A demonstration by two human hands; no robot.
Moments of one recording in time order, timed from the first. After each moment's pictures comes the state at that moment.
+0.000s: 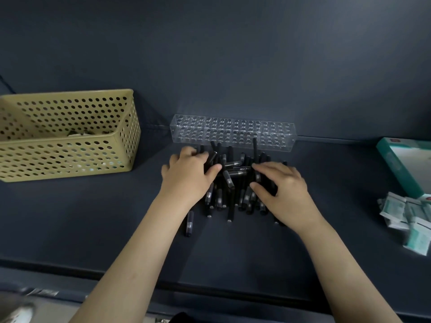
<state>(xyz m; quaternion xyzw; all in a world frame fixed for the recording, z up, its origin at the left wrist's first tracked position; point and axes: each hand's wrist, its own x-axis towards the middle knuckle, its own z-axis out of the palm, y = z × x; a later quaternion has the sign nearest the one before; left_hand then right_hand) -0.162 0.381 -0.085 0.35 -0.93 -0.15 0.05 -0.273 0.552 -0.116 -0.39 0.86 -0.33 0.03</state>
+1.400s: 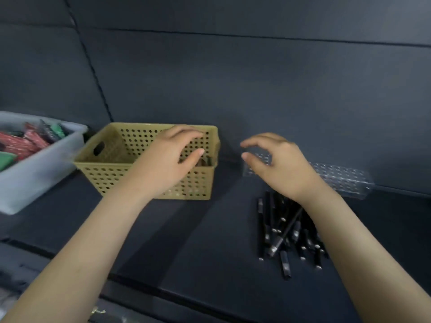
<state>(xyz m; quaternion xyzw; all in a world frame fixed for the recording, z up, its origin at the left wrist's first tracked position) -0.024 0.229 -0.001 0.20 -0.94 -0.13 0.26 -0.203 0.383 -0.005 -0.56 0.75 -0.35 -0.01</state>
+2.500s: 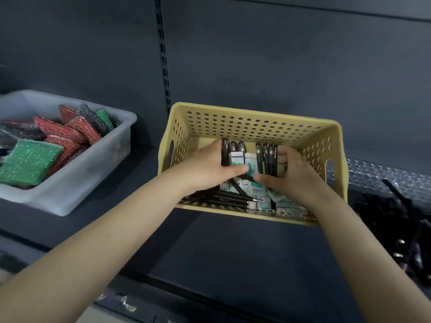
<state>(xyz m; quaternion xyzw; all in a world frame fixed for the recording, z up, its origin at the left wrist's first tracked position) 0.039 0.099 -0.031 0.30 -0.88 -0.37 0.02 -0.109 0.235 -0.055 -0.39 0.86 -0.28 0.14</state>
